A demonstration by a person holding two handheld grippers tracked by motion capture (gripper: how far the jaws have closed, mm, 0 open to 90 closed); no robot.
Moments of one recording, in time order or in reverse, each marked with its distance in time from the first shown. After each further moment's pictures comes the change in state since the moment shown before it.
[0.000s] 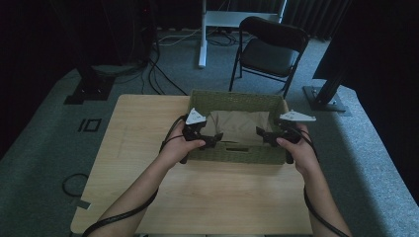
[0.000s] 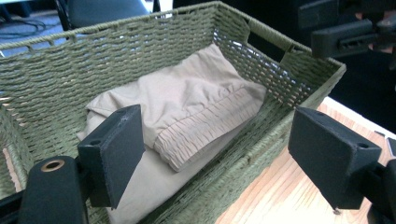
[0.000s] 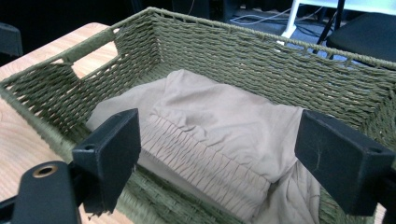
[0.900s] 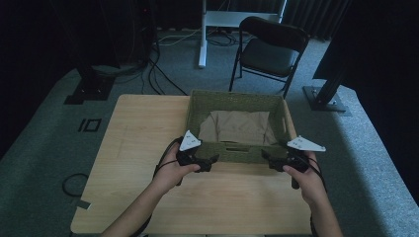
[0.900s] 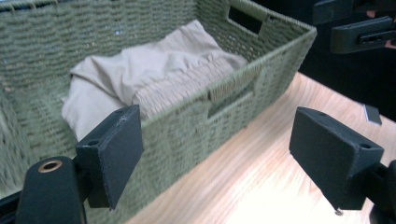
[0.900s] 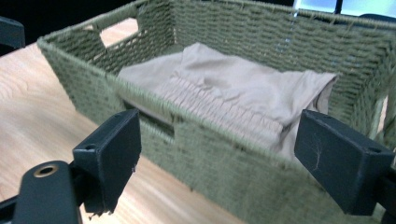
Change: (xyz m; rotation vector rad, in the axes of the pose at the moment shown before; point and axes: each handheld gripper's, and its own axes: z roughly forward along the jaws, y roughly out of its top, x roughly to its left) left arm -0.029 -0.052 -0.028 0.010 -0.008 0.028; right arm 0.025 -0.059 -0.044 -0.037 -0.003 -0.013
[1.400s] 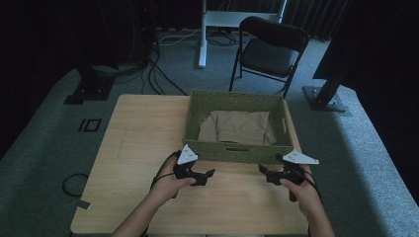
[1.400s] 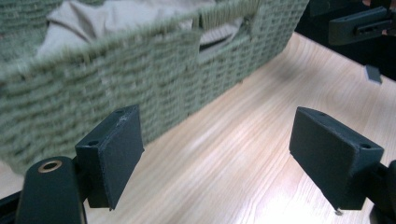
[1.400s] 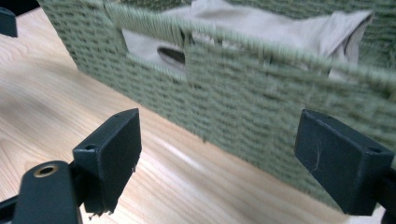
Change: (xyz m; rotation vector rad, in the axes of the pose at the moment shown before) left arm -0.003 -0.045 0.003 0.075 -0.031 -0.007; right arm 0.005 -0.048 0.009 0.069 0.030 0.026
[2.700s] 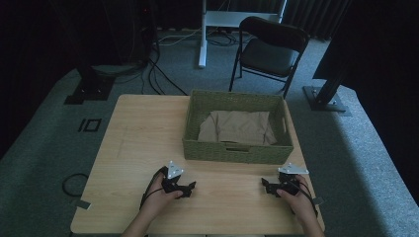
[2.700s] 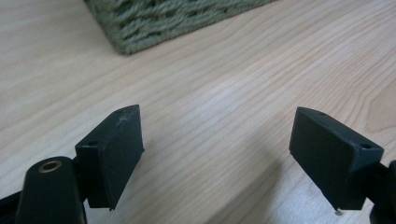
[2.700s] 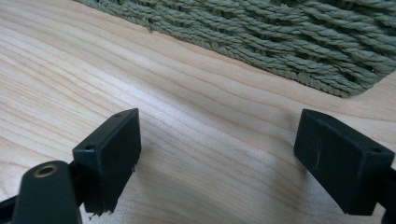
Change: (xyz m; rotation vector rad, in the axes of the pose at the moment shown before) left arm 0.025 -0.079 0.004 0.117 0.193 -0.082; right arm -0.012 -0.062 0.025 0.209 -0.140 0.019
